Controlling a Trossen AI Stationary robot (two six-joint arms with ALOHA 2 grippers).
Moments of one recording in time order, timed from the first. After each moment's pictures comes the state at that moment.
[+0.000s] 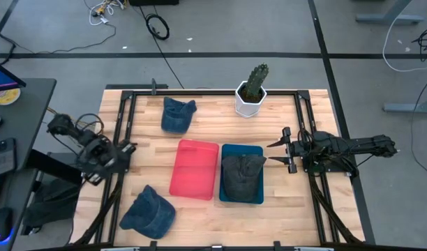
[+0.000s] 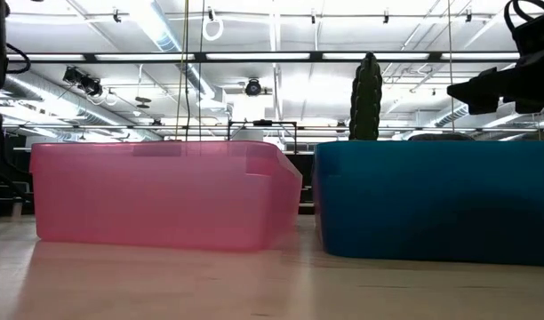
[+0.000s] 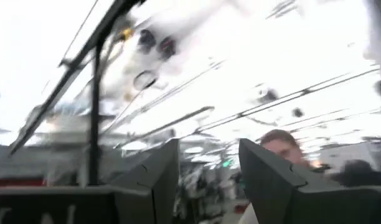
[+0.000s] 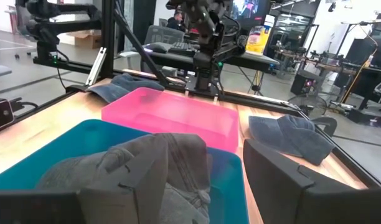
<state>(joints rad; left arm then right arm) -0.51 0.16 0.01 0.94 0.25 -0.10 0.07 0.08 0.02 0.02 -0.03 -0.19</state>
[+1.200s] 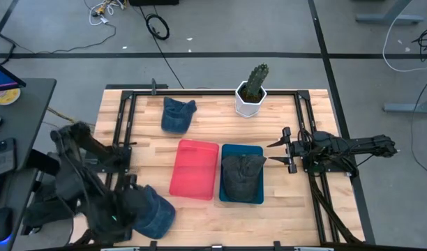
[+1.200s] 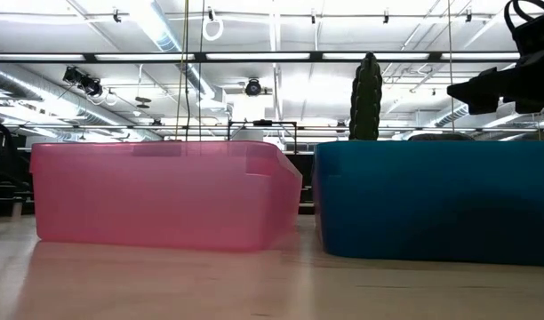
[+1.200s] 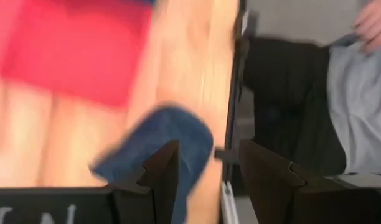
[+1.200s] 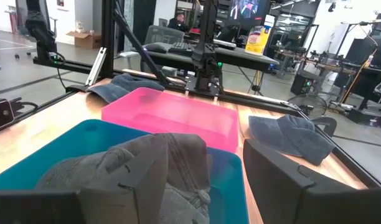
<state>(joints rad) -0.96 1.60 1.95 -1.49 -0.30 -1.06 0.07 0.08 0.02 0.02 -0.03 -0.19</state>
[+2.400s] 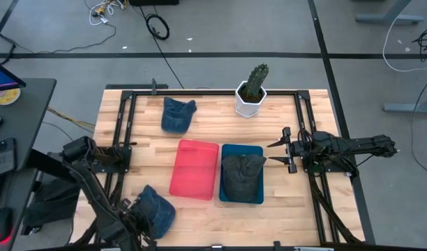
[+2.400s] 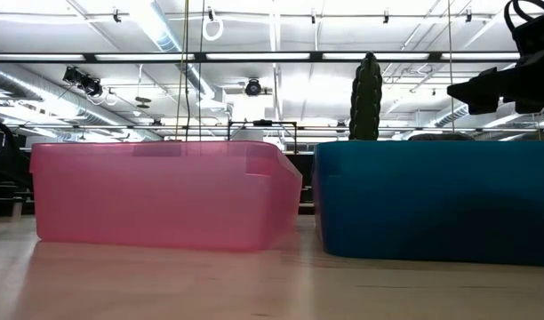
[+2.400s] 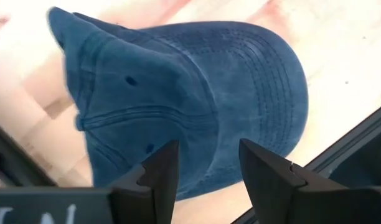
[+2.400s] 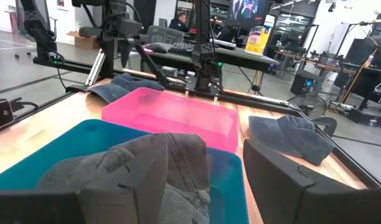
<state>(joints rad) -1.06 1.77 1.38 -1.17 -0.24 -1.93 0.07 0.08 0.02 0.02 -0.03 -0.19</state>
